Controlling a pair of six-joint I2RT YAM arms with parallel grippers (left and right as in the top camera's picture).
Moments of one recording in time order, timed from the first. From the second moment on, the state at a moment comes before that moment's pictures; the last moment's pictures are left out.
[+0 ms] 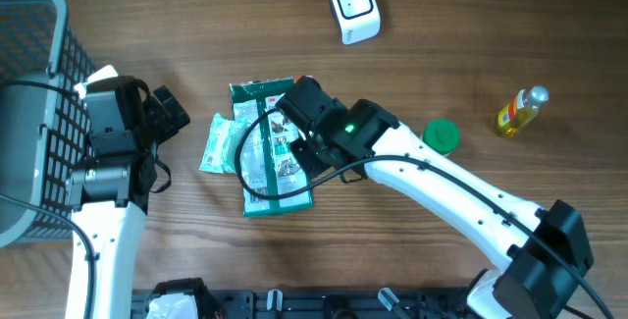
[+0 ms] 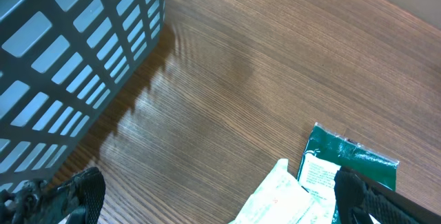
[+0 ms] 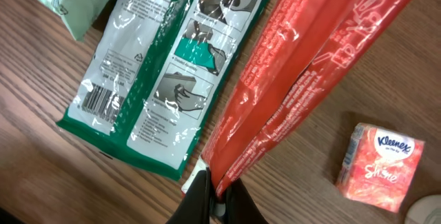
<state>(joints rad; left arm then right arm) 0.09 1.10 0.95 -0.67 -0.23 -0.42 0.85 1.71 1.44 -0.95 0.05 0.21</state>
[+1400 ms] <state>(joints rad) 0.09 1.10 0.95 -0.67 -0.23 -0.42 0.83 2.01 1.41 -0.98 -0.16 -0.23</state>
